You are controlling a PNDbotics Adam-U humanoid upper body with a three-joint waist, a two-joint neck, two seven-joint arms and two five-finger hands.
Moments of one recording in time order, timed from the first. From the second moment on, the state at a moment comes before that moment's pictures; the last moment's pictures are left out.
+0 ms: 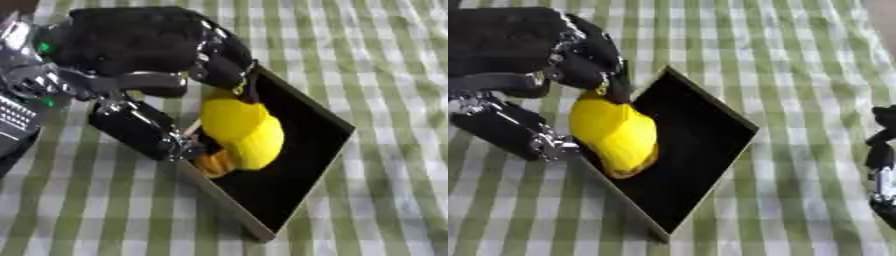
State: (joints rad) left arm -0.95 0.64 -0.54 -1.98 -0.35 -0.24 -0.58; right arm 0.09 -0.35 -0.15 -1.98 0.22 -0.57 -0.18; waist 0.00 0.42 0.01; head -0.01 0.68
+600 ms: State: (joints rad) left arm -0.90 0.48 -0.58 -1.84 -0.63 -0.21 -0.55; right arm 0.08 -0.33 -0.14 -1.98 0.22 -0.56 -0.14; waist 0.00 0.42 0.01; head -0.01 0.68
